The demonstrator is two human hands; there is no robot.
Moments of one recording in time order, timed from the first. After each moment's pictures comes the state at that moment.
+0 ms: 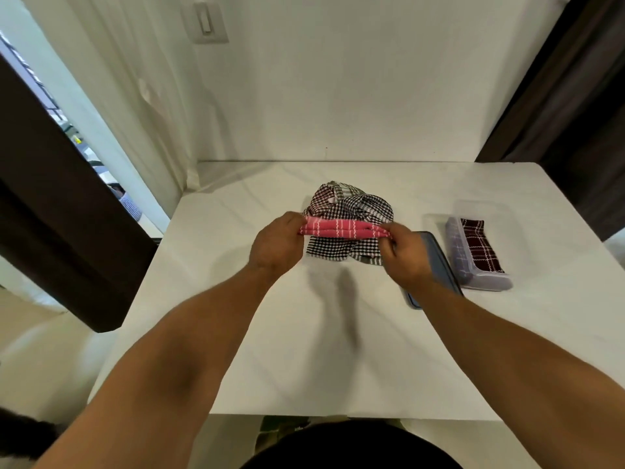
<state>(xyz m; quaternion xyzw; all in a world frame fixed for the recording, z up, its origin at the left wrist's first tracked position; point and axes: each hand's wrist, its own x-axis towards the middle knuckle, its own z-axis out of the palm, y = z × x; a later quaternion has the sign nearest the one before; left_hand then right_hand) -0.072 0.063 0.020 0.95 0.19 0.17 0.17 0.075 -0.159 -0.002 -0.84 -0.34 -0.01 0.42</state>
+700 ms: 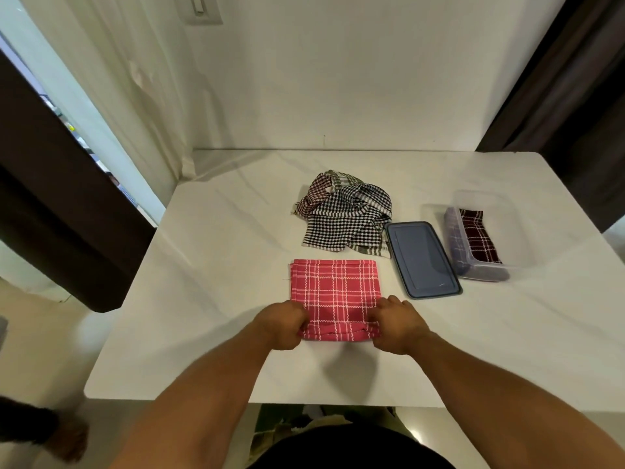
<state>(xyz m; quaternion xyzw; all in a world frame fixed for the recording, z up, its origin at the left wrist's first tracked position) -0.150 0.004 -0.083 0.96 0.07 -0.20 0.17 0.016 -0.225 -0.097 -0.86 -0.47 0.20 -0.05</state>
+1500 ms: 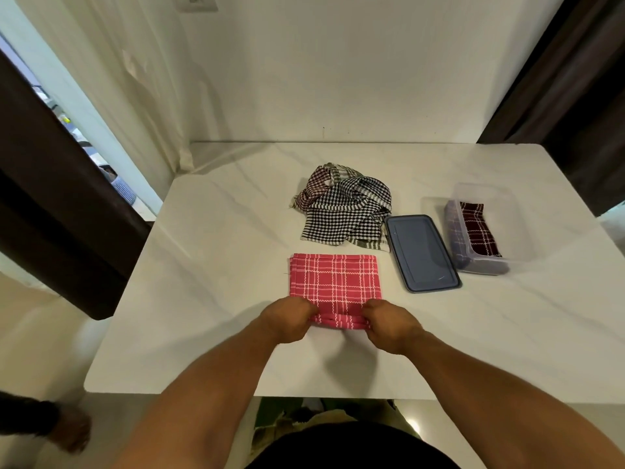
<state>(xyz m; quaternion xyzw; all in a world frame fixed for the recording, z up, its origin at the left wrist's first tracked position) -0.140 -0.009 -0.086 0.96 0.08 -0.18 0.20 0.003 -0.222 -0.102 -0.85 -0.45 0.25 0.04</state>
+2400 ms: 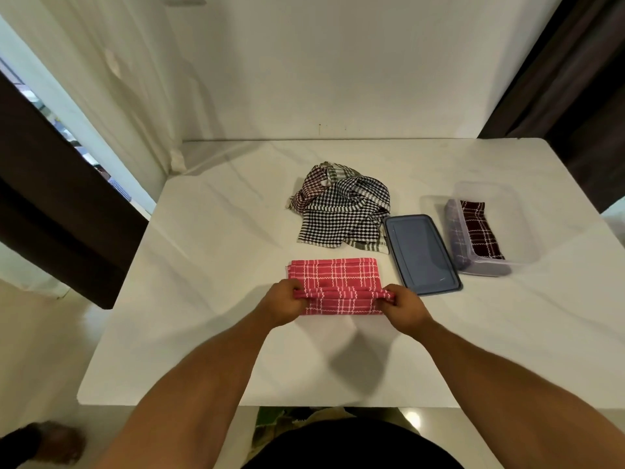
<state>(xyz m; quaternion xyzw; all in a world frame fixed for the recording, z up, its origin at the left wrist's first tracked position) -0.113 0.014 -0.081 0.85 0.27 -0.09 0.44 0.047 -0.226 -0.109 -0.86 -0.22 0.29 0.34</state>
